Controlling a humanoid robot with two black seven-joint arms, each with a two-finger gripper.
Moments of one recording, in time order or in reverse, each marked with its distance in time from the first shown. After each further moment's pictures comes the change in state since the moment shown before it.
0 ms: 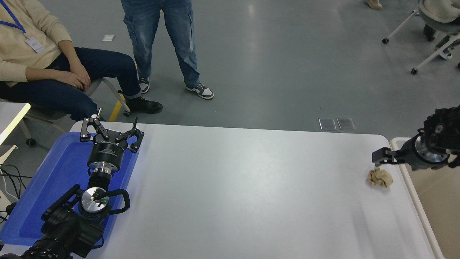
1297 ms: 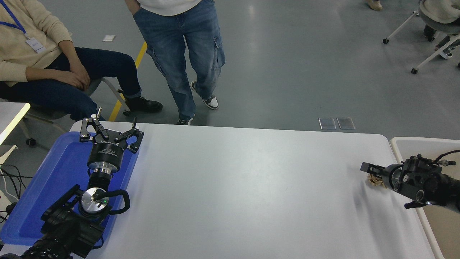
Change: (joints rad) left arm 0.000 0.000 0.000 0.000 0.000 0.000 0.000; right arm -0.414 0.169 0.270 -0.361 -0.002 -0.354 0.002
